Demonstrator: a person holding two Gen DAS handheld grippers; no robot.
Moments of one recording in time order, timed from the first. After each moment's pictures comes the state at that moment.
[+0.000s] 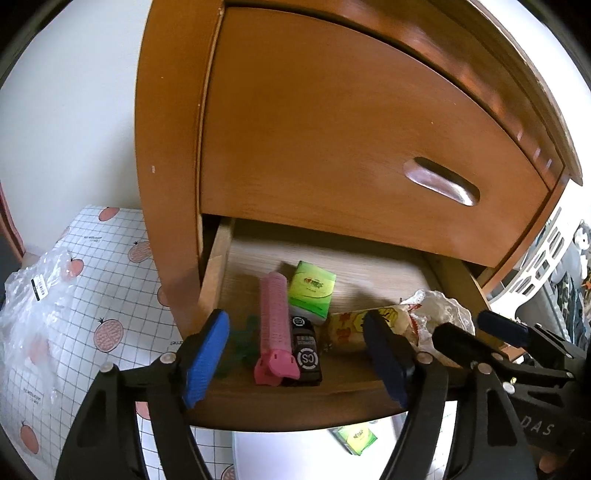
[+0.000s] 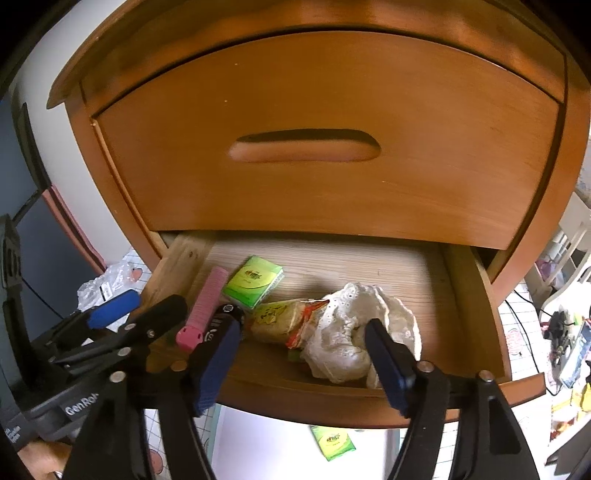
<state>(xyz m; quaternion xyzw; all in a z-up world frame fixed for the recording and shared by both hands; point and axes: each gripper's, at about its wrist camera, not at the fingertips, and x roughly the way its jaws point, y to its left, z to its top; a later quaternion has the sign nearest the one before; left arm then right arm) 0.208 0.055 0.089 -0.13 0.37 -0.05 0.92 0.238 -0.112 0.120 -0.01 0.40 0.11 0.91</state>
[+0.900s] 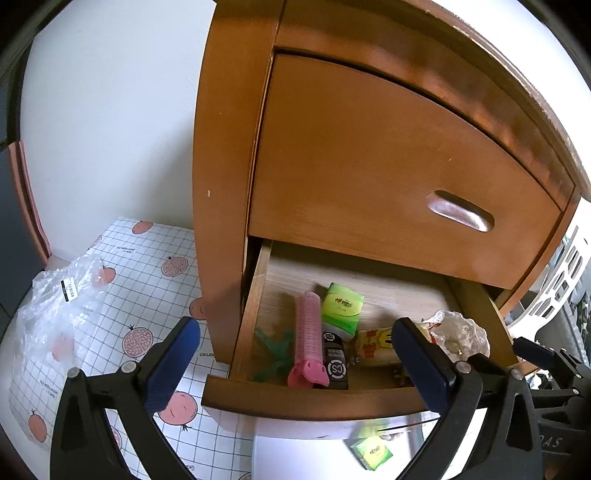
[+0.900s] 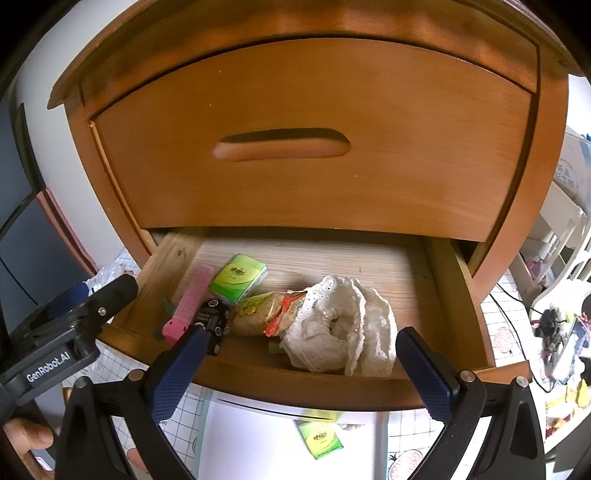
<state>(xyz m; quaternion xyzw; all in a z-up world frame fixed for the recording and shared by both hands) 0.189 0.067 0.098 -0.13 0.33 0.01 0.94 0.224 -0.126 0.122 -0.02 0.39 0.10 0.91</state>
